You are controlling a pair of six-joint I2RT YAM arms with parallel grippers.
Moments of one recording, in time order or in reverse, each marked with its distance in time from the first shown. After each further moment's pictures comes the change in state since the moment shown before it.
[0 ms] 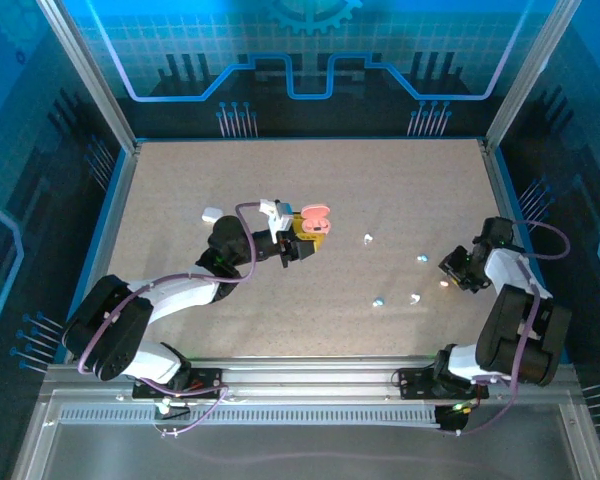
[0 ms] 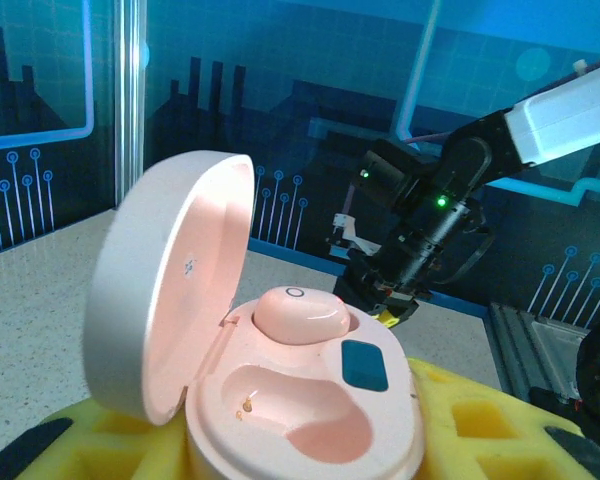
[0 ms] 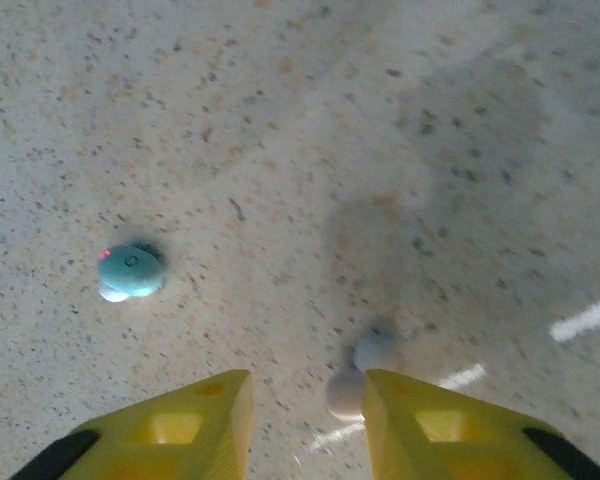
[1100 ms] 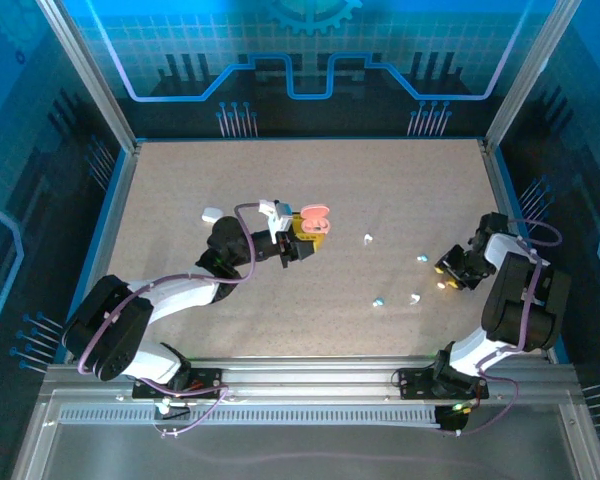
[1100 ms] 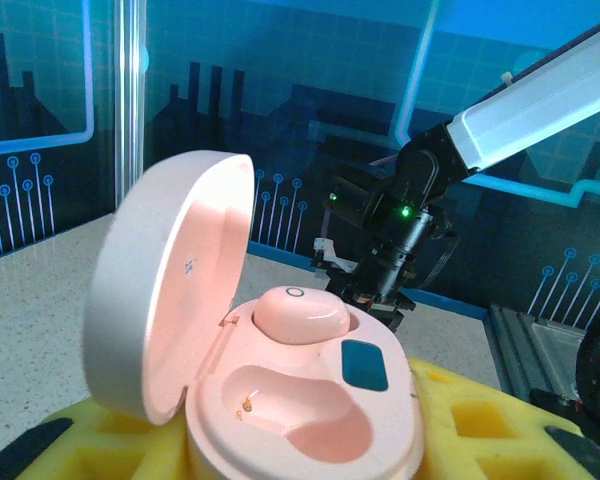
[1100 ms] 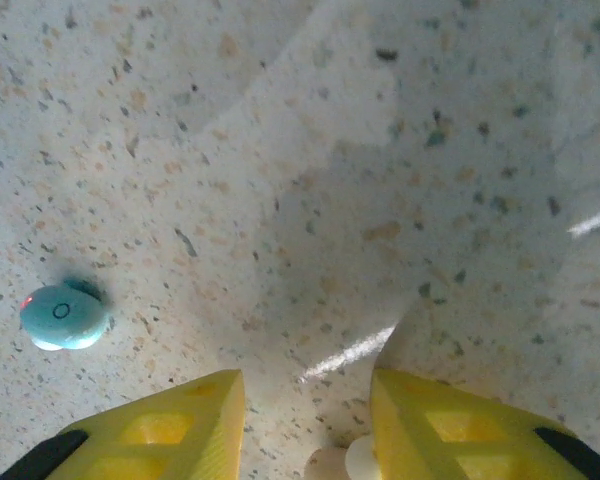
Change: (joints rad) left arm 0.000 0.000 -0.011 0.016 0.000 -0.001; right arm 0.002 0.164 0.067 -0.051 -0.015 0.026
